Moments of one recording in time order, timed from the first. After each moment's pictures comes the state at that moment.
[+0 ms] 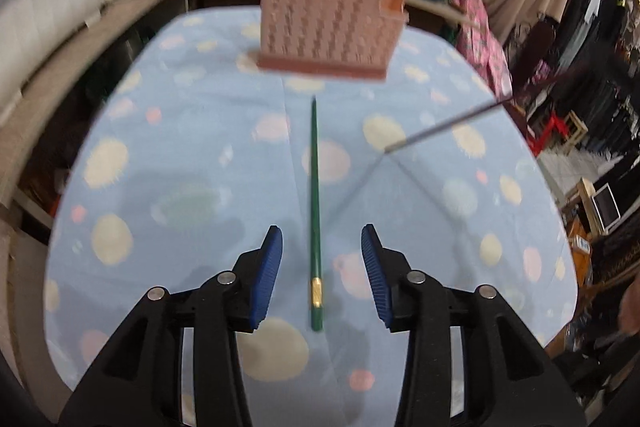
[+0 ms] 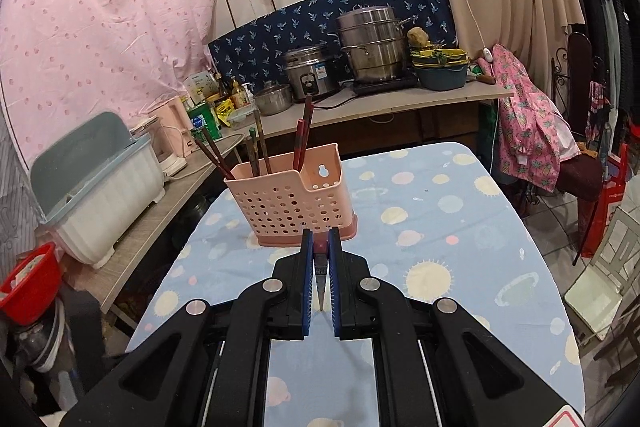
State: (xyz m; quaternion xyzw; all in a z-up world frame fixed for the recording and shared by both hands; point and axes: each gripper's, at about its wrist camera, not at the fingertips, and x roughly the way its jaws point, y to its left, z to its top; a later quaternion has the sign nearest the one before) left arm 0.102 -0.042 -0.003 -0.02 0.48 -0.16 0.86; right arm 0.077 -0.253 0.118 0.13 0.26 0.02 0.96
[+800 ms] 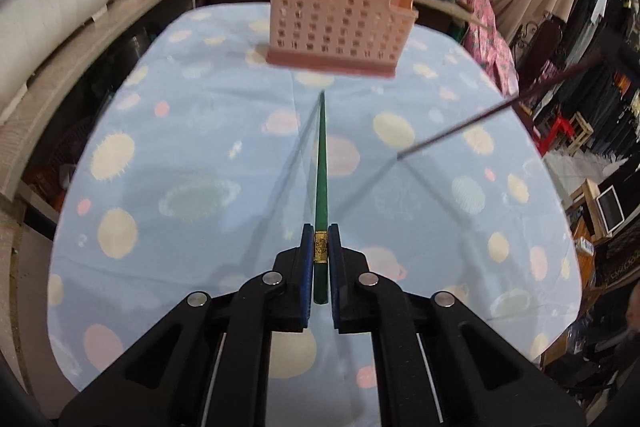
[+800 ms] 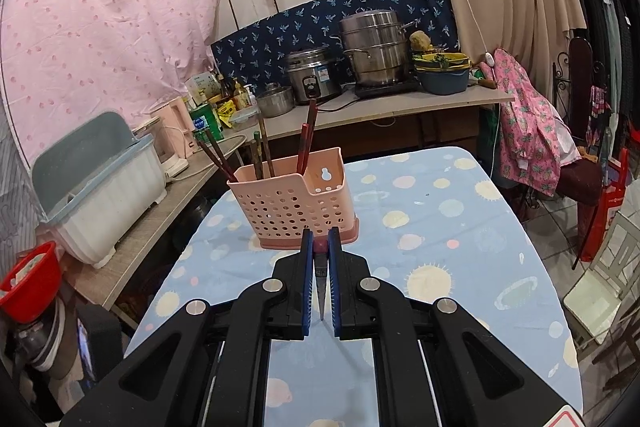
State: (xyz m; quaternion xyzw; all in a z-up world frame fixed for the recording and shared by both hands) left arm 0.106 -0.031 0.016 -0.02 0.46 -0.15 0.88; right arm 0.073 -0.251 0.127 0.12 0.25 0.02 0.96
